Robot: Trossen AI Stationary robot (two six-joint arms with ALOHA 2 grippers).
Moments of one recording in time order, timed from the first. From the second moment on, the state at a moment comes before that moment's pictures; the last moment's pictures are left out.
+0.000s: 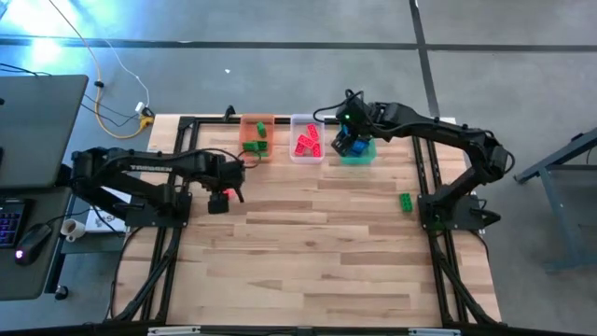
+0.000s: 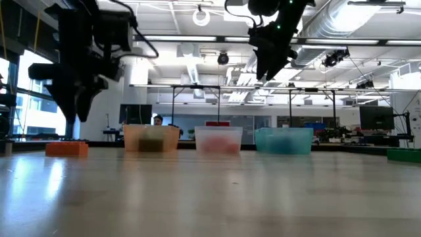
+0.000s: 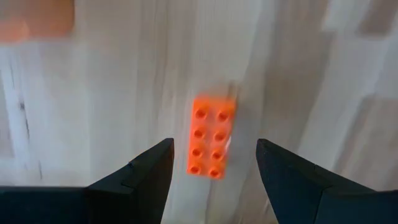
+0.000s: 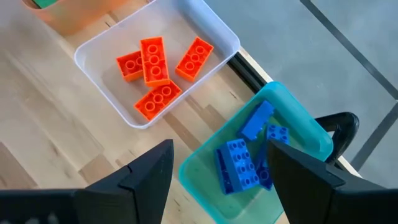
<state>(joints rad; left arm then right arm) 0.31 1.23 0.75 -1.02 -0.14 0.06 -0.42 1.55 1.43 -0.90 0.29 0.18</state>
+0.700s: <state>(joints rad) 0.37 1.56 0.75 -1.01 -0.19 0.11 -0.42 1.55 1.43 -0.89 0.29 0.18</state>
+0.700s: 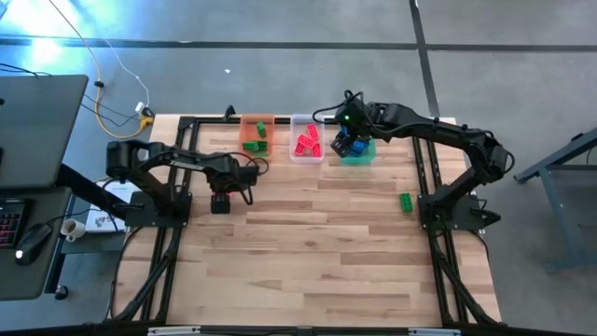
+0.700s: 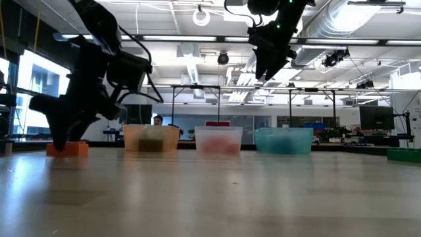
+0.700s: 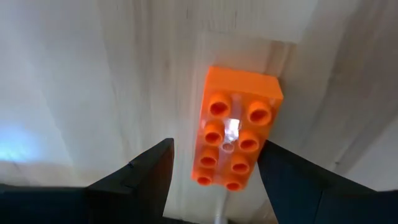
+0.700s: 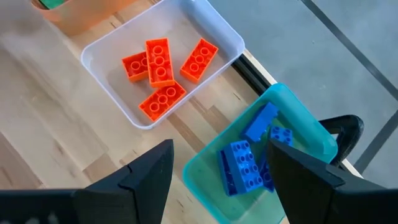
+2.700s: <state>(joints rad) 0.50 1.48 0.96 0.15 0.02 0.24 -0.21 1.52 1.43 -0.81 0.30 0.28</state>
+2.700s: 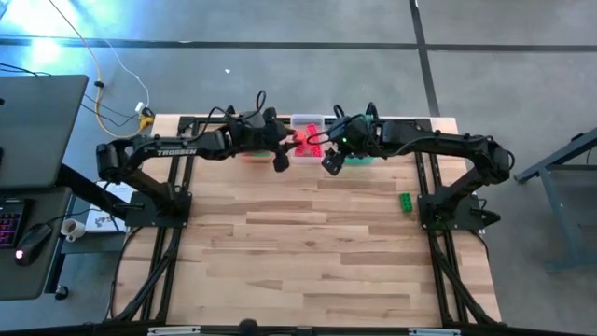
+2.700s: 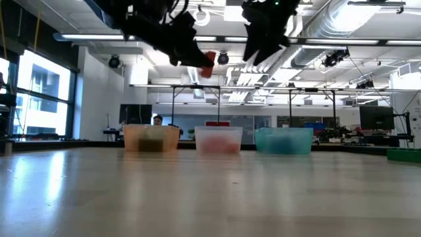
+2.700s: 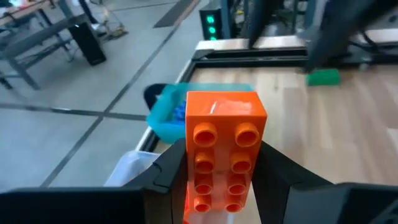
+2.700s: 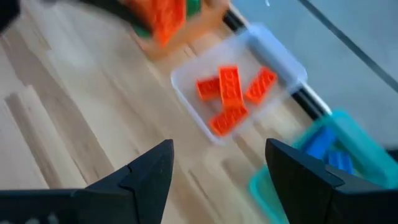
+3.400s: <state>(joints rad) 0.65 1.81 0.96 0.36 0.10 0.21 0.02 1.50 1.43 -0.95 0.33 0.57</state>
